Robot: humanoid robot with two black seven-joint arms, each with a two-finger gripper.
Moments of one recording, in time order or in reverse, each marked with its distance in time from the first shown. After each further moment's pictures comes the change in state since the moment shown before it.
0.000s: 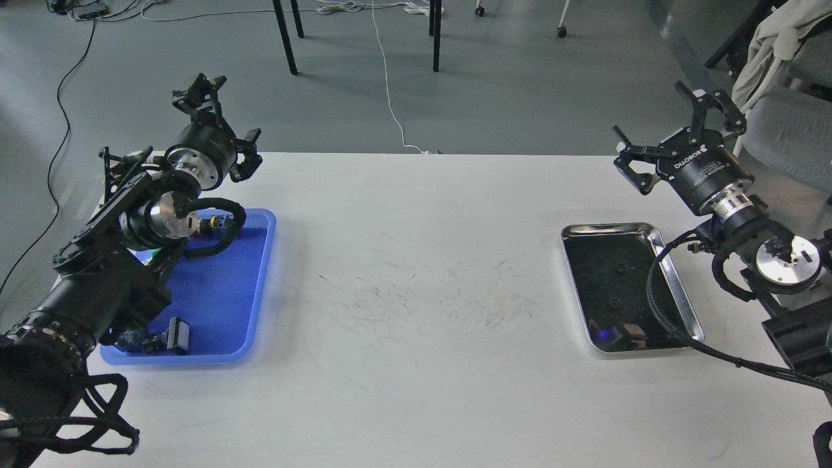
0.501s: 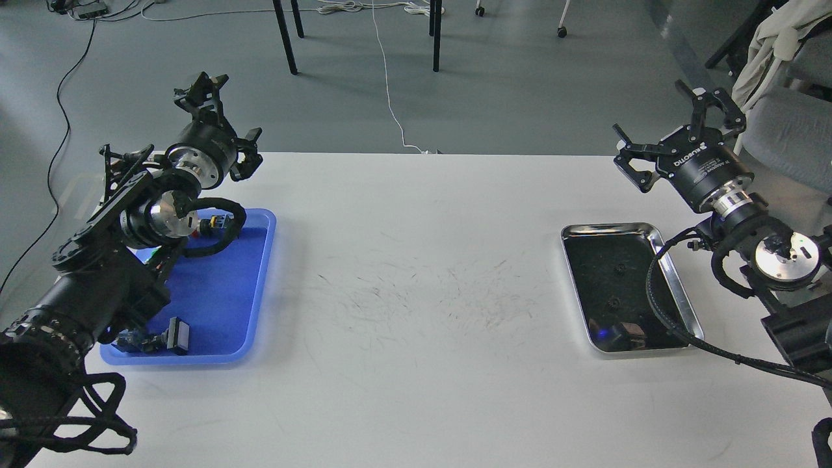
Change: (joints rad) left arm -0.006 0.011 0.021 0.003 -0.003 -0.005 0.000; right arm 0.016 0.001 -0.006 -0.002 0.000 0.000 -0.001
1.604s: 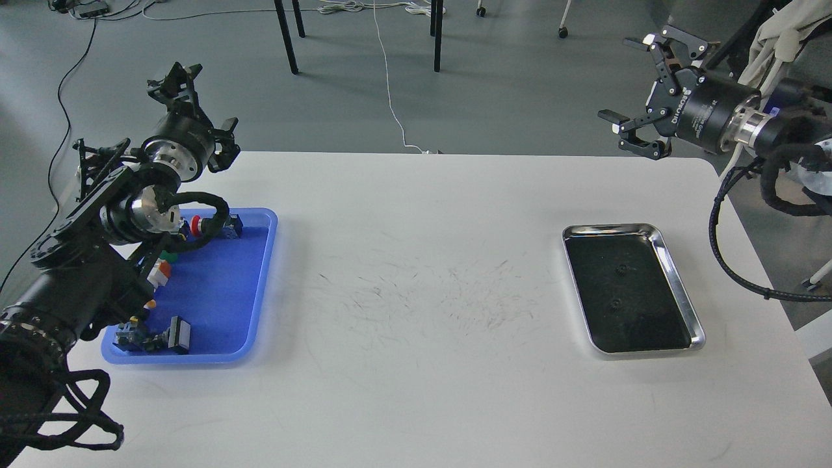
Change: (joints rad) left arm 0.000 0.039 -0.001 0.000 -0.001 0.014 -0.050; right arm 0.613 -0.304 -0.906 0.101 -0.178 0.014 -0.009
